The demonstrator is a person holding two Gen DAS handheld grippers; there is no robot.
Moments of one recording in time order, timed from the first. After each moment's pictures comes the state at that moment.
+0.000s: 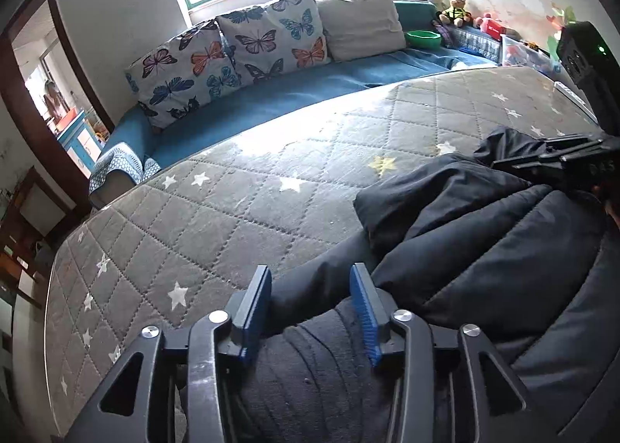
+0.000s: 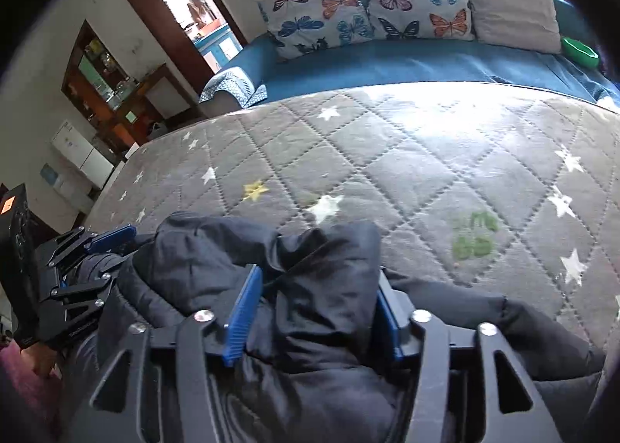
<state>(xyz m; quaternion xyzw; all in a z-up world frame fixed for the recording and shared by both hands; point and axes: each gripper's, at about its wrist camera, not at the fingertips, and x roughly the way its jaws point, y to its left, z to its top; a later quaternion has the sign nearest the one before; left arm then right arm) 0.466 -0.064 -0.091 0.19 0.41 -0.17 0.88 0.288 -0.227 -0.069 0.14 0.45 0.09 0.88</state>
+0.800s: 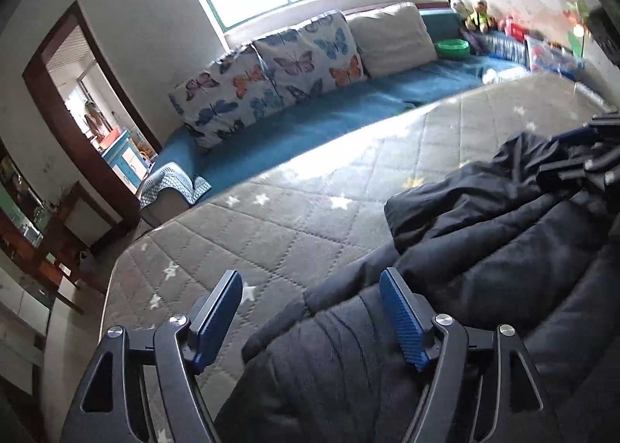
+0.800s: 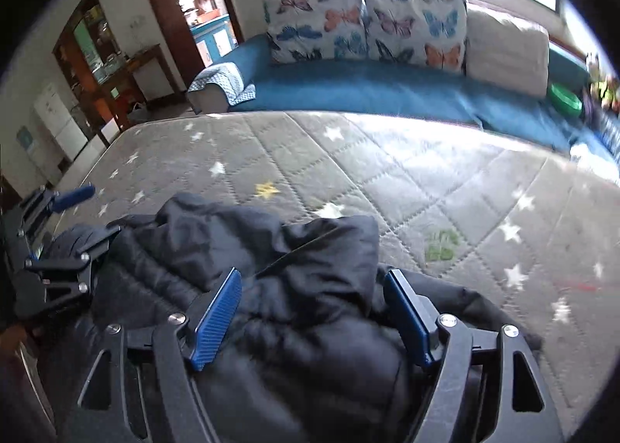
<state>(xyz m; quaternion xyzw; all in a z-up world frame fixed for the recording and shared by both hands) 0.413 -0.051 -0.038 0.22 0.35 -0.10 0.90 0.250 -0.191 -0.022 0.03 0.43 0.04 0.90</state>
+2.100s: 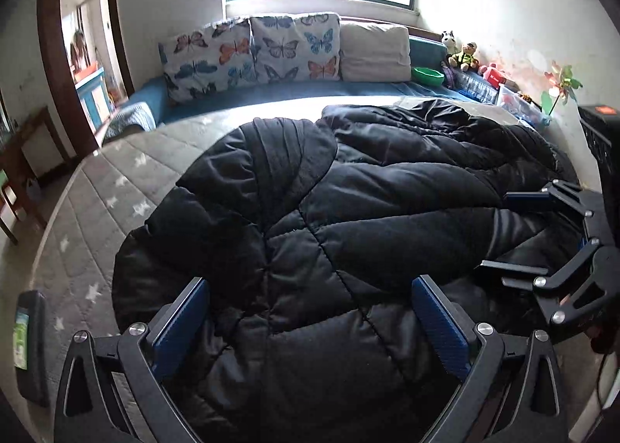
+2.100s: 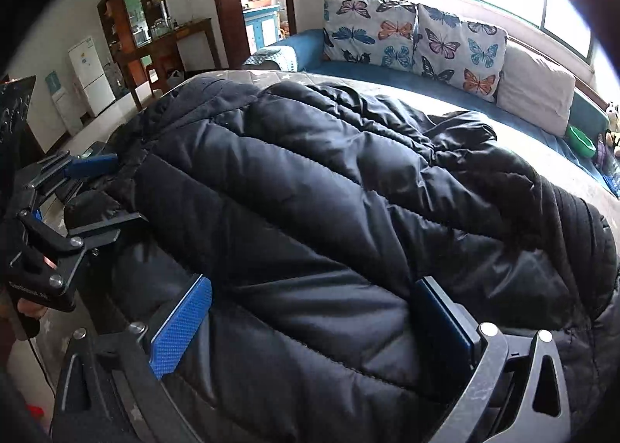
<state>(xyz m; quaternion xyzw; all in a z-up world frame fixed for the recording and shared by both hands) 0.256 0.015 -0.029 0.07 0.41 -0.17 0.89 0.164 -0.110 -0.051 -0.03 0.43 0.08 0.90</state>
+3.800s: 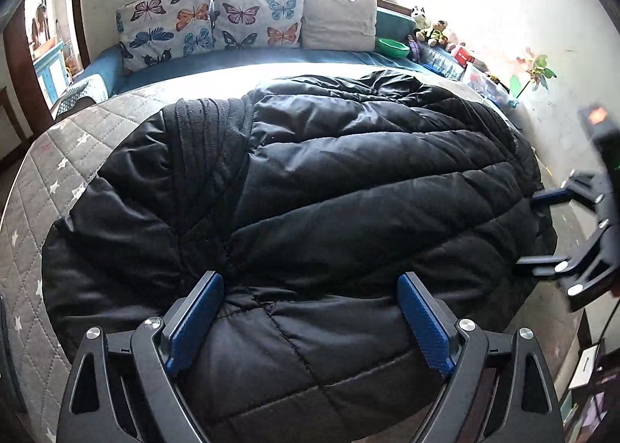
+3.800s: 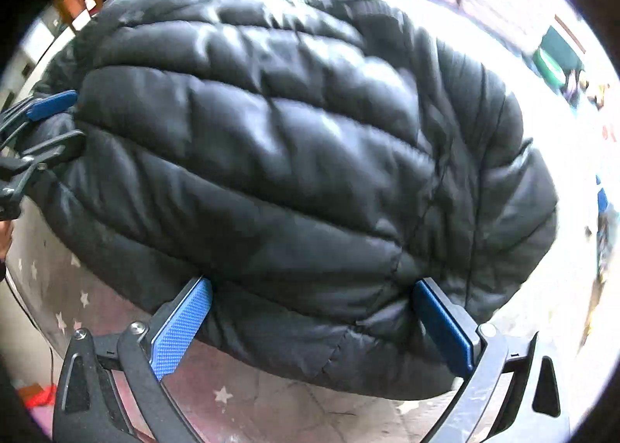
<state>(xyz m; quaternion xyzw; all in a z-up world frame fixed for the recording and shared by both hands) 0.276 -0.039 -0.043 0.06 0.47 -0.24 0.85 0.131 -0.146 -0.062 -0.07 0.60 0.00 0.80</state>
